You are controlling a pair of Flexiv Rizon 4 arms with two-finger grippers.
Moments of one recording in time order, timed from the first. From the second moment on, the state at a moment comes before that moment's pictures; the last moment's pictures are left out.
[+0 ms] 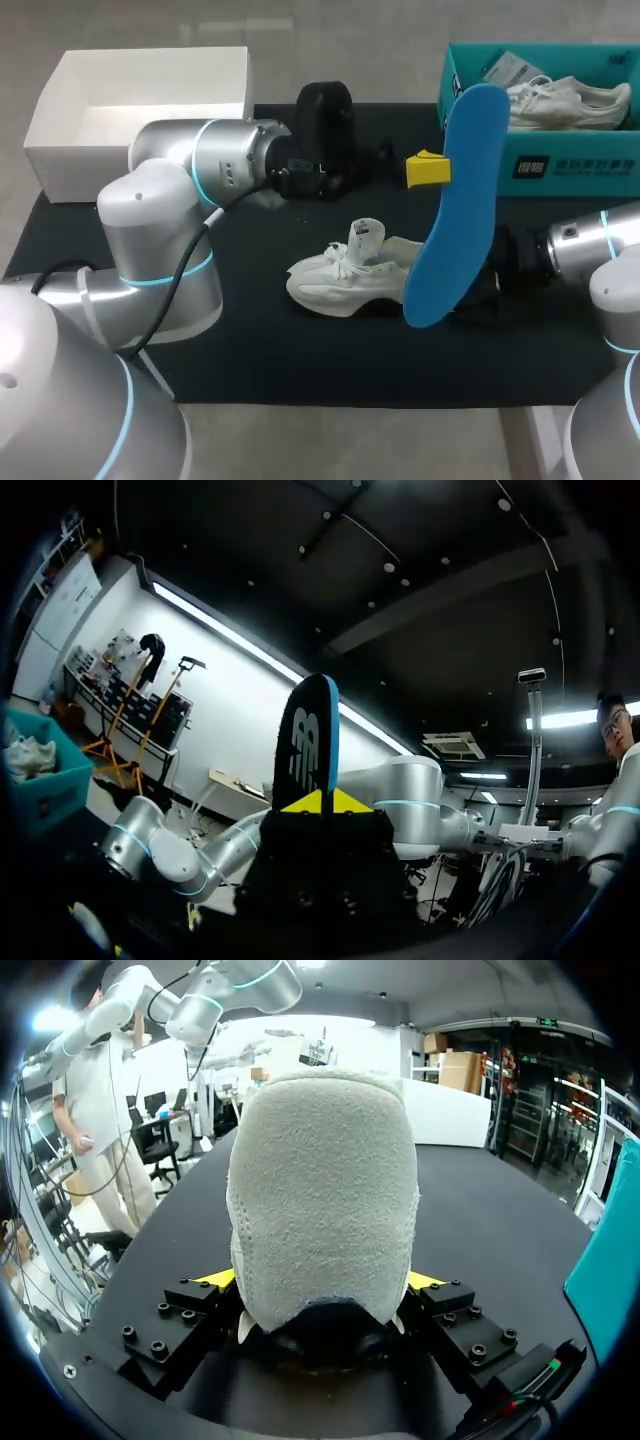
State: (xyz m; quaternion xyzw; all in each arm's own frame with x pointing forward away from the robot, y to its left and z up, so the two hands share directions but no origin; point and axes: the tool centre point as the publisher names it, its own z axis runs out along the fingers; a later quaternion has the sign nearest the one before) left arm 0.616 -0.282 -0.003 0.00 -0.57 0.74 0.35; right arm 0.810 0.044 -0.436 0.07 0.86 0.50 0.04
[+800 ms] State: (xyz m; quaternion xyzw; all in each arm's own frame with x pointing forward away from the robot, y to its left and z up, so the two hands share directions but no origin) left arm 0.560 -0.236 -0.005 0.00 -0.47 0.73 0.49; right arm 0.810 0.044 -0.436 0.07 0.86 0.50 0.04
